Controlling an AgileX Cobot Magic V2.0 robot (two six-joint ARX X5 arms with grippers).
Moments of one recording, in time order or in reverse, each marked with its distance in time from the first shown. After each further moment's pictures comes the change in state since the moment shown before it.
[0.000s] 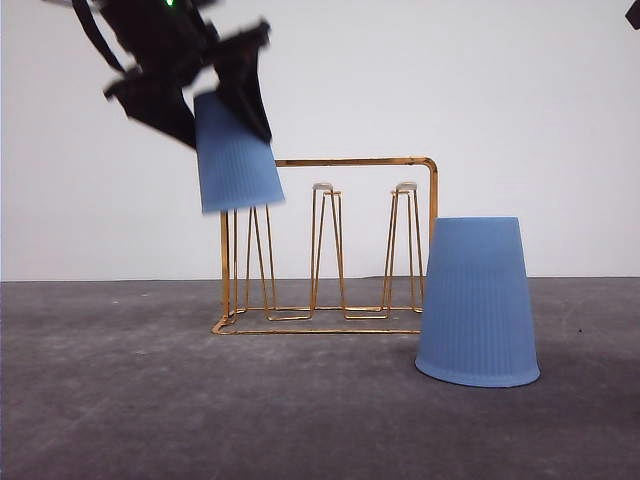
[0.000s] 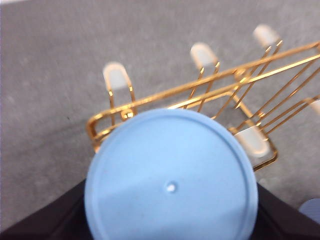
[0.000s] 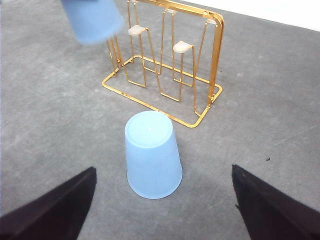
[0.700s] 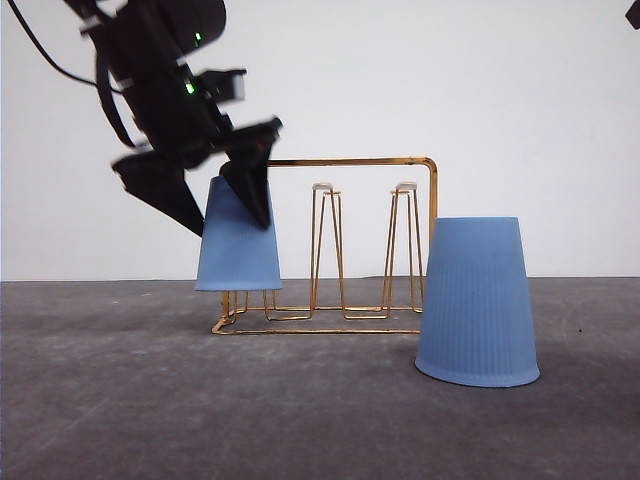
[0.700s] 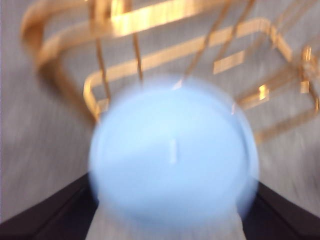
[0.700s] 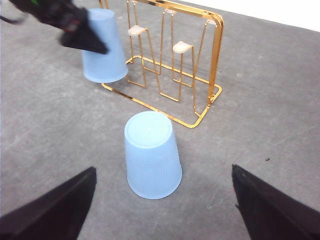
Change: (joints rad) left_arx 0.005 0.084 0.080 -0.259 0.005 0.000; right_arx 0.000 0.000 0.000 0.000 0.000 0.000
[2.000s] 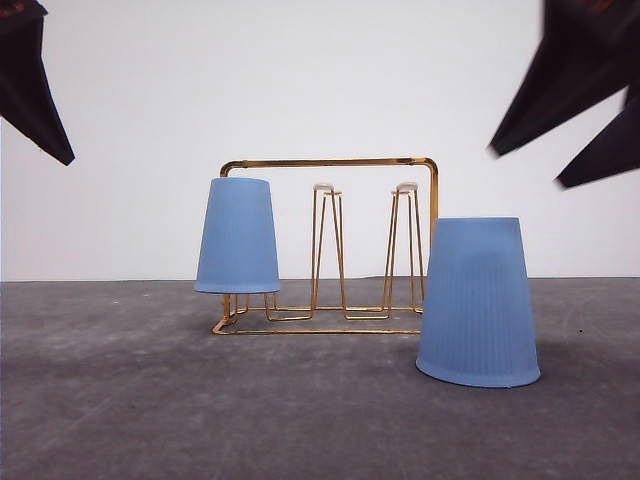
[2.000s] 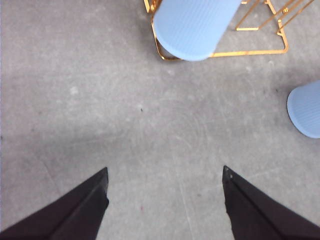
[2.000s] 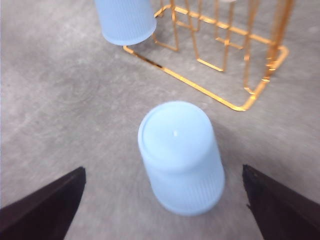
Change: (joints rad) left_arx 0.133 -0.780 -0.611 -0.018 0.107 -0.158; right_arx 0.112 0.535 0.000 0.319 -0.054 0.034
